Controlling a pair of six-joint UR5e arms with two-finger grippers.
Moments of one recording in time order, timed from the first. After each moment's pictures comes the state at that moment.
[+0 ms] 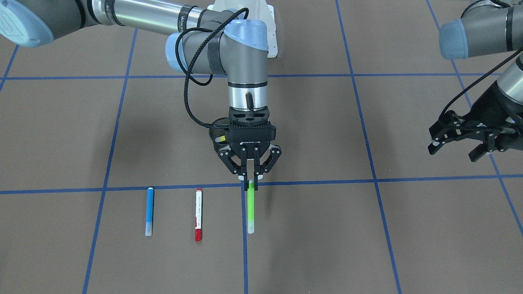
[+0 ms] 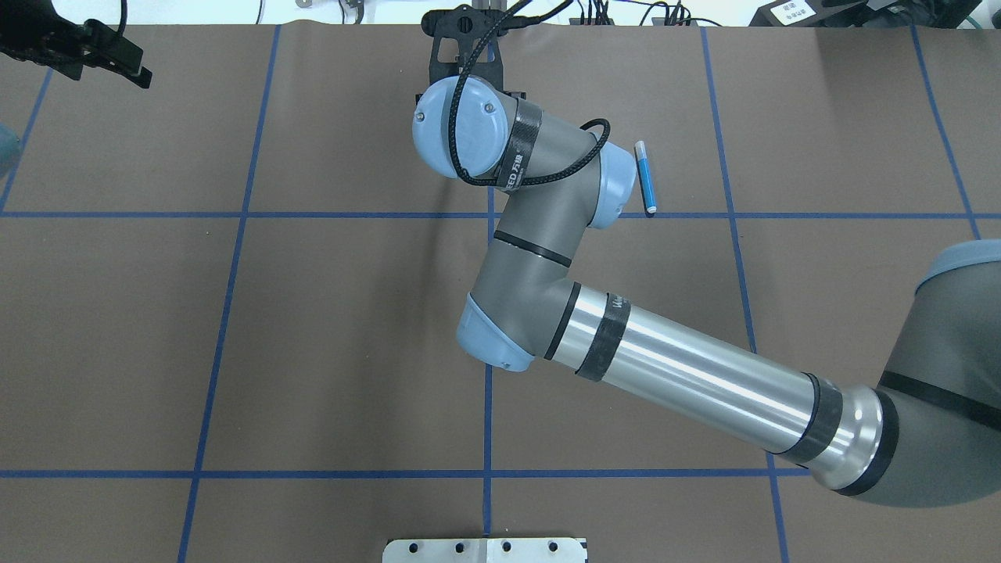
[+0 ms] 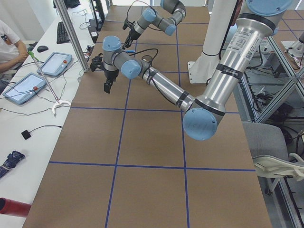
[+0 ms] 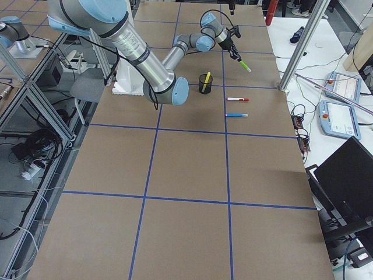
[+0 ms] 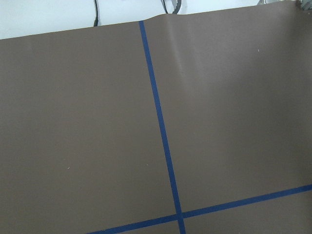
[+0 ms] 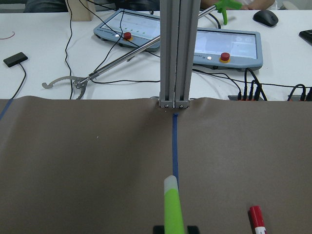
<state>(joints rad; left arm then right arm) -1.20 -1.98 -1.76 -1.68 -2.24 -0.55 0.56 -0.57 1.31 -1.33 1.23 1.15</state>
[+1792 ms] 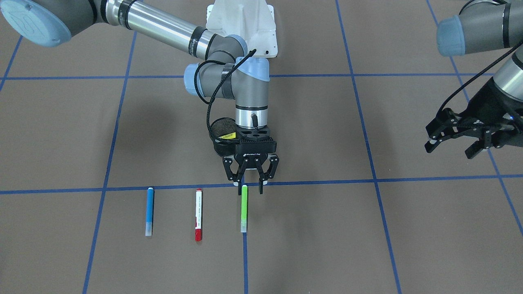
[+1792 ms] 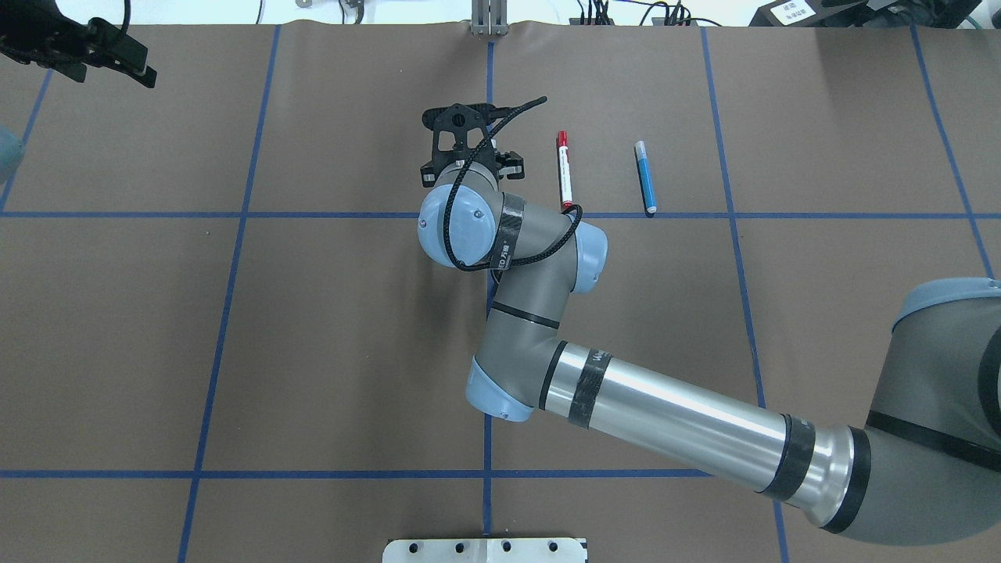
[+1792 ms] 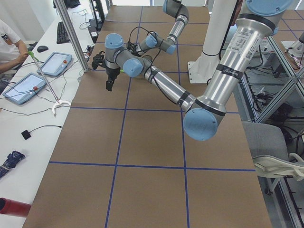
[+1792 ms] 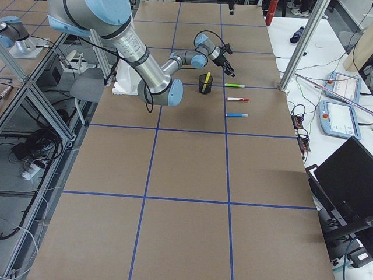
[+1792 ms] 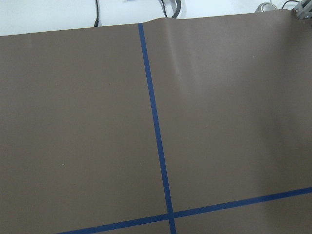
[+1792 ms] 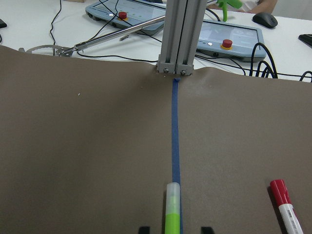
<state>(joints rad) -1.19 -1.98 -1.77 -1.68 -2.24 -0.61 0.48 -0.60 1.15 -1.17 1.12 1.12</state>
